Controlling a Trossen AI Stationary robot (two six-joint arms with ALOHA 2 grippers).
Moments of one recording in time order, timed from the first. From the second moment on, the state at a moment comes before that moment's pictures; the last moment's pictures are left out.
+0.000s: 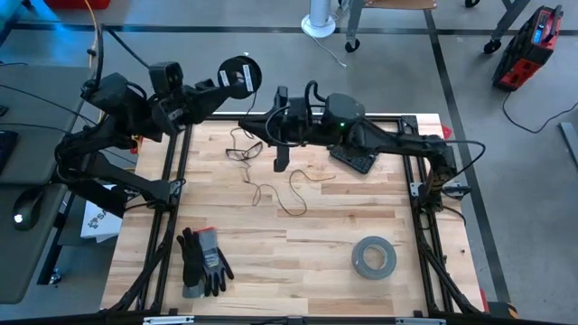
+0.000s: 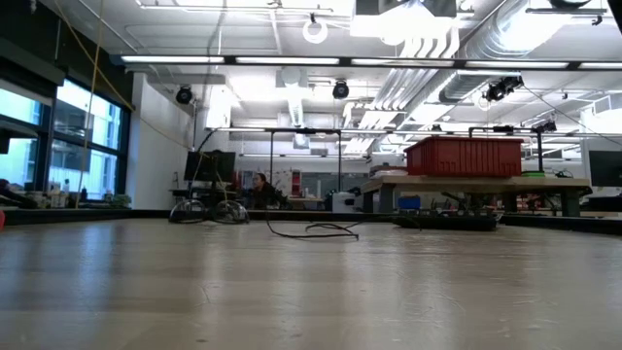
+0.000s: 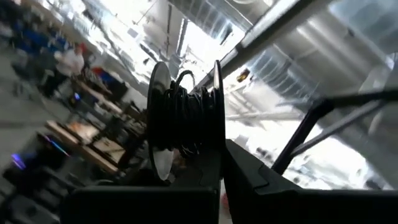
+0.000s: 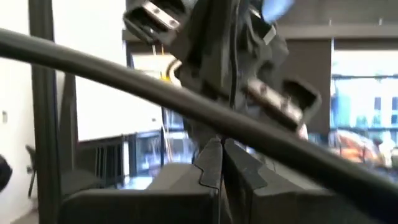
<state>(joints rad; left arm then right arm) 0.01 1.18 1.64 0.01 -0.11 -0.67 -0.04 1.86 2.01 0.18 -0.09 0.02</state>
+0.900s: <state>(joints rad) -0.02 1.20 1.64 -0.11 -0.09 -1.34 -0.03 1.92 2.01 0.45 -0.03 -0.11</state>
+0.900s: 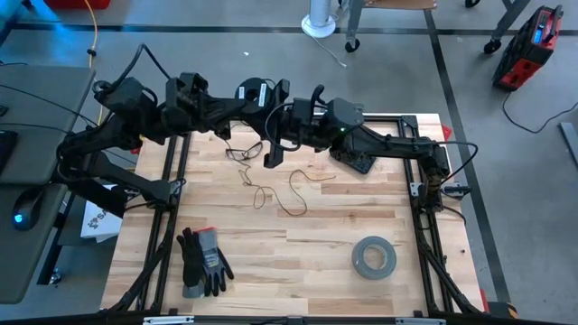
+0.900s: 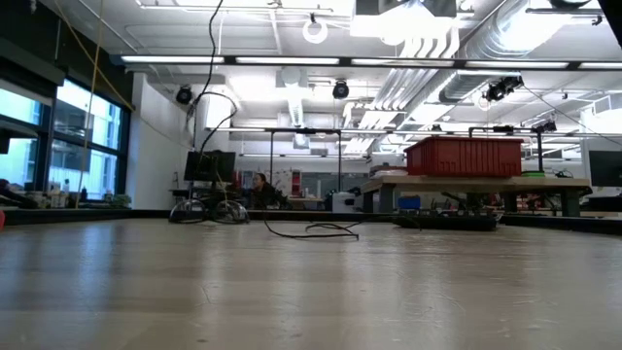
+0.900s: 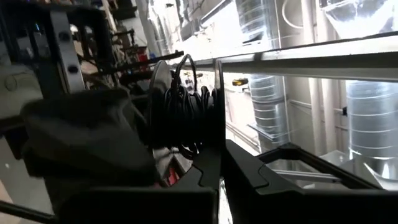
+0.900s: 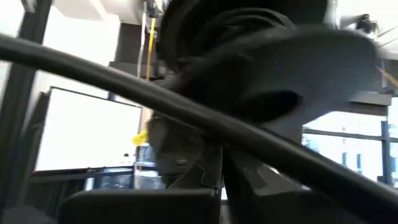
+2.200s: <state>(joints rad) -0.09 1.05 1.64 -0.64 -0.25 -0.84 -0.14 1.86 2.01 0.23 0.06 -0.44</state>
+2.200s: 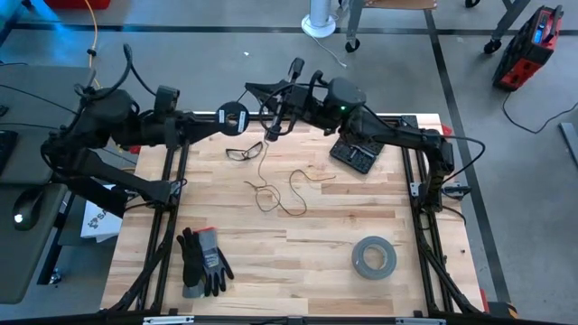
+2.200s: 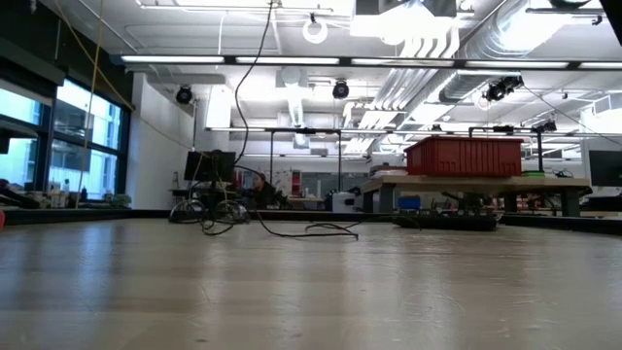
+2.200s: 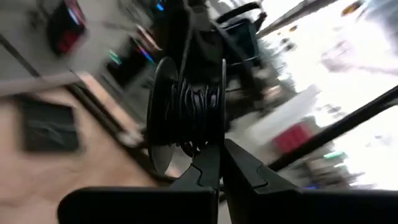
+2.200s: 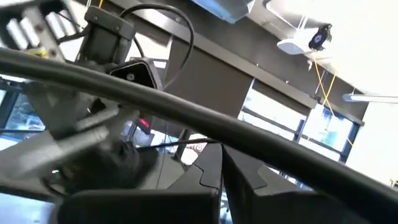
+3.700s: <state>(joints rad) -0.11 1.08 1.64 -0.28 -0.45 0.19 -0.12 1.78 2.01 -0.36 -0.03 -0.05</state>
